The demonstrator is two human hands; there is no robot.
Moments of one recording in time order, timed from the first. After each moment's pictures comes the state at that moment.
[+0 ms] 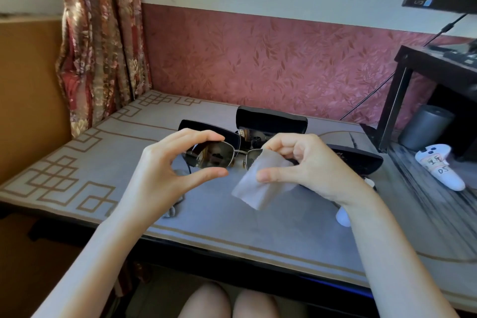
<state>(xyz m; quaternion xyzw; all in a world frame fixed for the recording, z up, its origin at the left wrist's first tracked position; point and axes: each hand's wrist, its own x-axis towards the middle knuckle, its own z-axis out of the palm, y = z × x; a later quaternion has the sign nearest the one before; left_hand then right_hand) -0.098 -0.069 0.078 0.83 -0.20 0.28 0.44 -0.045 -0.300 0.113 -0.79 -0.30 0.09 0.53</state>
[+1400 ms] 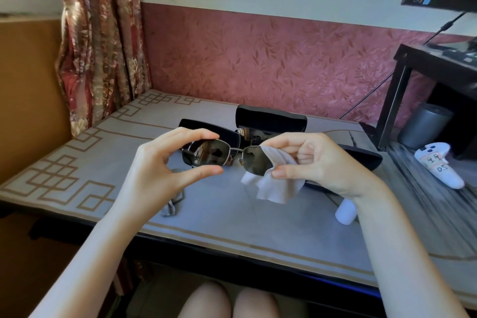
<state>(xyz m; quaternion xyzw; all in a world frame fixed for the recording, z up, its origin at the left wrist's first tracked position) -0.097 -0.066 0.076 0.81 -0.20 0.29 0.47 -0.036 -0.317 0.113 -0.75 -0.34 0.15 0.55</state>
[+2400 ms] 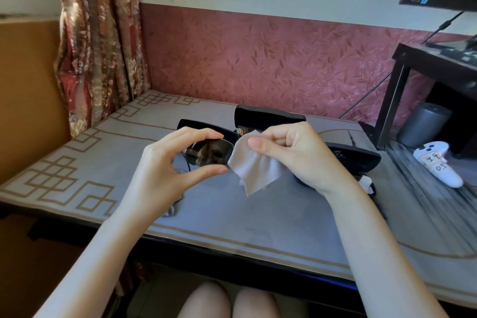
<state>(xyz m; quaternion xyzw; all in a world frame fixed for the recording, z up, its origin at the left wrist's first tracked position) -0.094 -0.072 0.076 0.82 -0.20 0.29 0.45 -0.038 -0.286 0.112 -0.78 -0.28 0.04 0.55</state>
